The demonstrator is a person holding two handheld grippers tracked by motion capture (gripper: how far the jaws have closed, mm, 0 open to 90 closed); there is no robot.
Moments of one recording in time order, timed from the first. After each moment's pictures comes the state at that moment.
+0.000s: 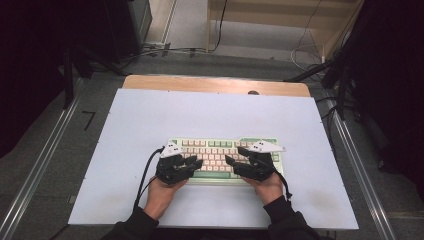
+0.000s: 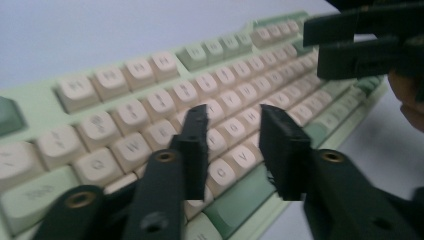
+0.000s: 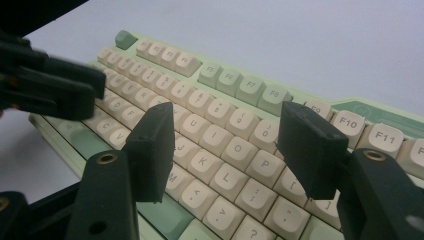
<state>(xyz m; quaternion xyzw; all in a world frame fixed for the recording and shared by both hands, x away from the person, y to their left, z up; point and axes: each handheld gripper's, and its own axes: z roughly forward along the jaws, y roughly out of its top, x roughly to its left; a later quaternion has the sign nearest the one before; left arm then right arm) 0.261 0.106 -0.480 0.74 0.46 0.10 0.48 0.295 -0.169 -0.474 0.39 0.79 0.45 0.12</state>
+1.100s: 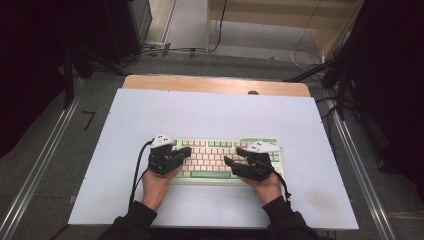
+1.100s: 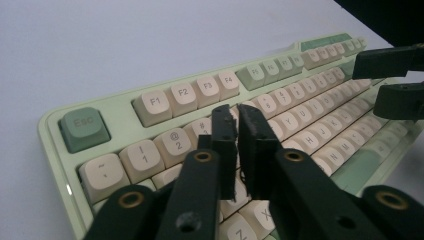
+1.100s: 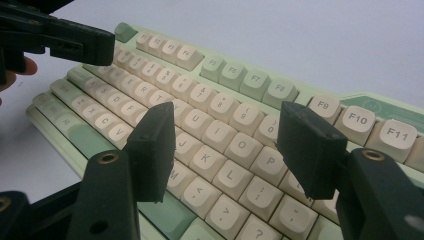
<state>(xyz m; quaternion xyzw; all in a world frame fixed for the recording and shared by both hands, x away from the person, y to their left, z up) 0.283 0.126 -0.485 0.72 0.49 0.12 0.47 0.295 -0.165 -0.477 0.39 0.80 0.44 0.12</state>
